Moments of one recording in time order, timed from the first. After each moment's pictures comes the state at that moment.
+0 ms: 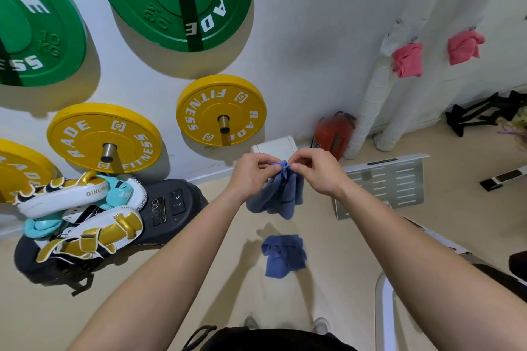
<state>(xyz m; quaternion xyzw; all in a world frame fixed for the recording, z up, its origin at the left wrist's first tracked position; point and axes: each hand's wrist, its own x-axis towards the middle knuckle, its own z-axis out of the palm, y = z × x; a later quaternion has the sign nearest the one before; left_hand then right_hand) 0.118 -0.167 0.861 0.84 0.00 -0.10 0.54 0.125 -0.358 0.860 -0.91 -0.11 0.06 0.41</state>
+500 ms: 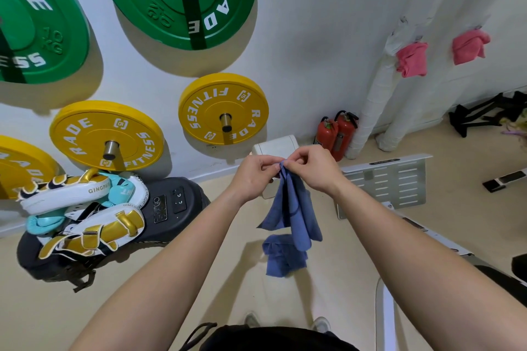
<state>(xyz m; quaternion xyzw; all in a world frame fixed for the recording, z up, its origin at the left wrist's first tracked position) 0.115 -0.163 0.860 0.82 -0.03 -0.13 0.55 0.128 -0.341 0.864 -0.90 -0.03 0.07 0.42</state>
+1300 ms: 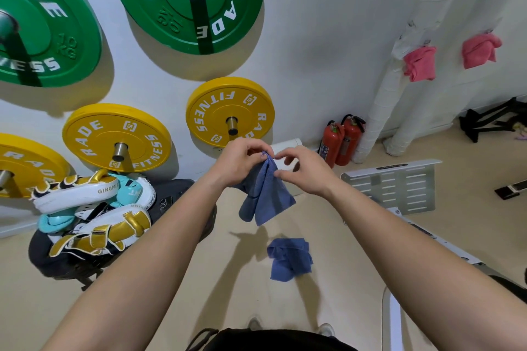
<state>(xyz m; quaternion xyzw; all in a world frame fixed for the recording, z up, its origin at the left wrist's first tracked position) 0.142 -0.122 0.897 0.90 -0.14 -0.06 0.40 0.130 -0.325 0.873 -0.91 -0.13 0.09 0.38</state>
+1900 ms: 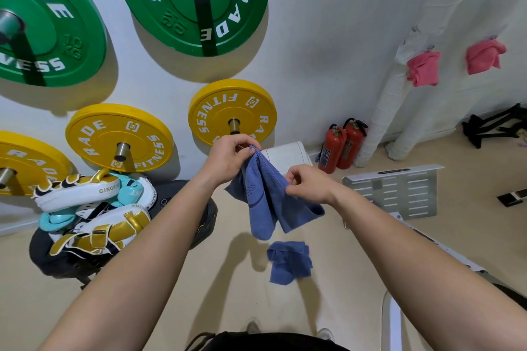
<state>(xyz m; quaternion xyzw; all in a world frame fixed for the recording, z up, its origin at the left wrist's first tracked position) 0.145 -0.106 0.901 0.89 -0.07 -0.01 0.46 0.134 -0.332 0.855 -0.89 -0.12 0.23 0.37</state>
